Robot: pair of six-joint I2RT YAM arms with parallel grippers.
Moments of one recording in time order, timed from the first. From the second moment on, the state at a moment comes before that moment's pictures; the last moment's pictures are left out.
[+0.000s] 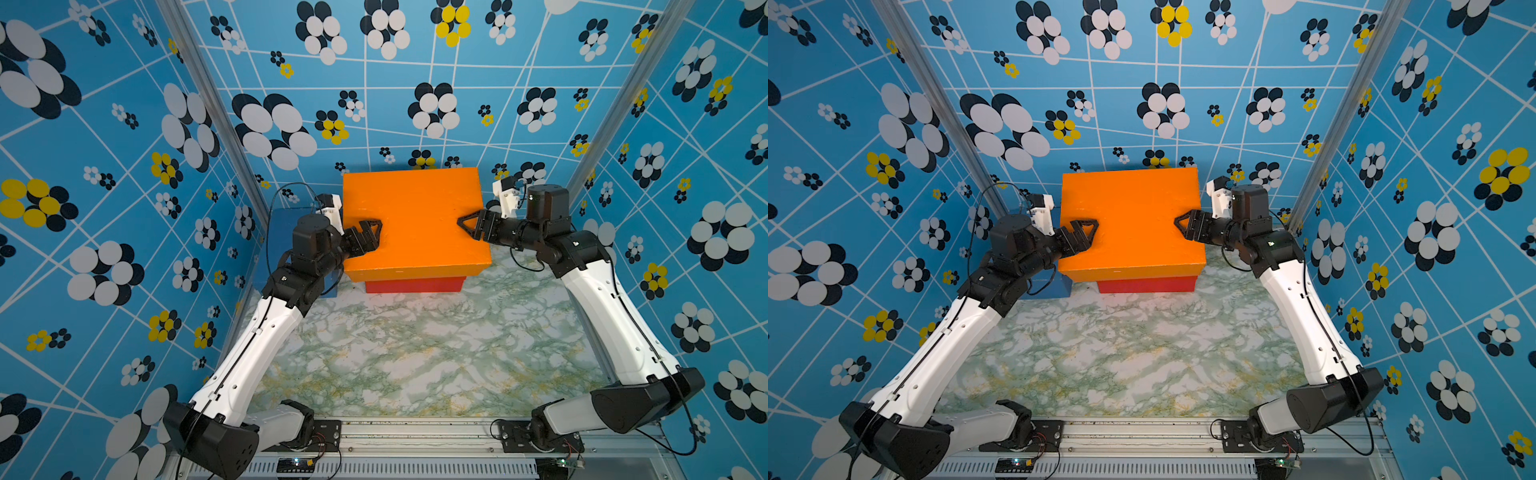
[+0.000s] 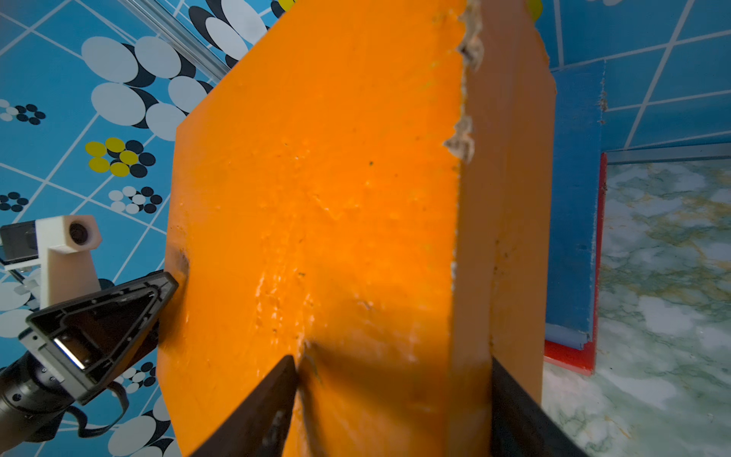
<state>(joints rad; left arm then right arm) -0.36 1.25 1.34 -0.32 0.15 -0.58 0.32 1.48 1.74 -0.71 -0.39 0.43</state>
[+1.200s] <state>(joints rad) -0.29 1.58 1.66 -0.26 0.23 -0.59 0.24 1.79 2.11 -0.73 -0.40 0.48</state>
